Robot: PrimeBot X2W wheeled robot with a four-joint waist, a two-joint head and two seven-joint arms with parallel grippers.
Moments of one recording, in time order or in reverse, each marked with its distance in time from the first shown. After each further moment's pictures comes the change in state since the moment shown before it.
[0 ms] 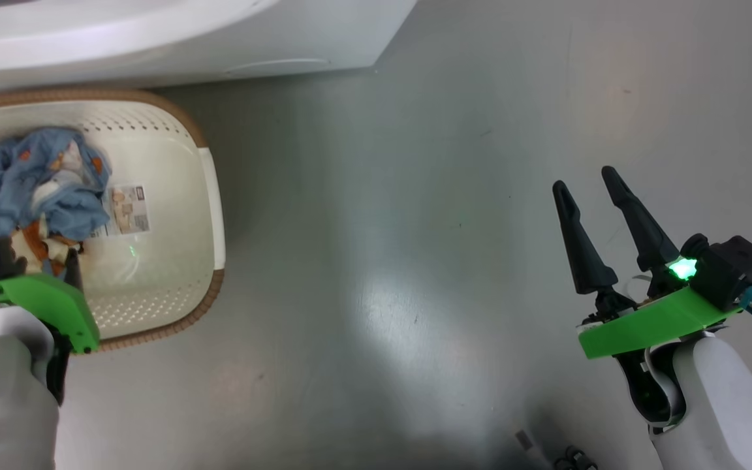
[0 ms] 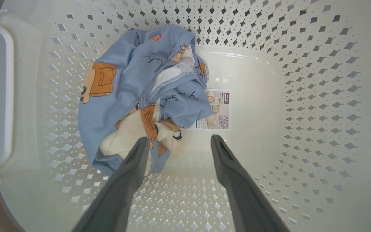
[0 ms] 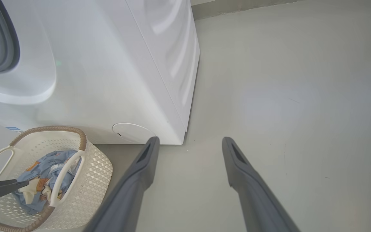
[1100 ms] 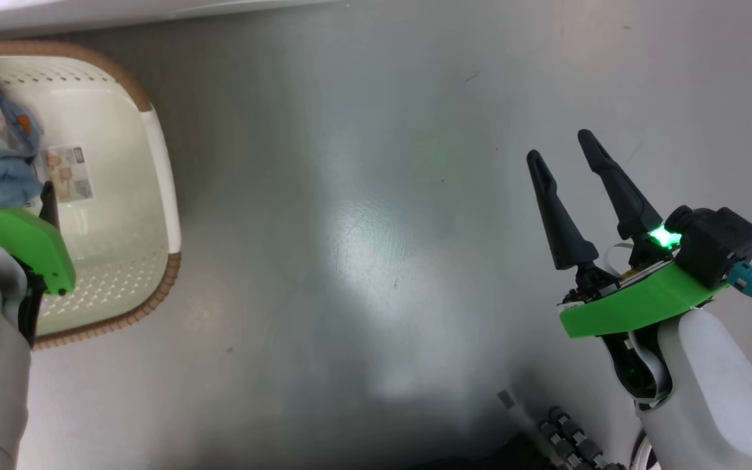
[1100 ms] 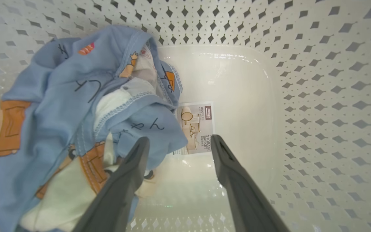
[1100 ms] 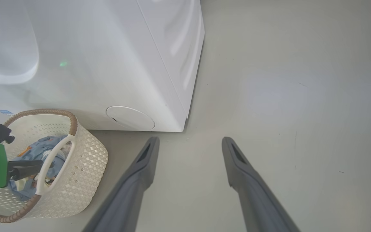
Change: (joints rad) left arm -0.151 0.036 -0.094 0.002 0.000 -0.012 0.035; right arm -0.077 0.000 0.062 -0.029 -0.006 0.000 -0.007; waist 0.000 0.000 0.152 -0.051
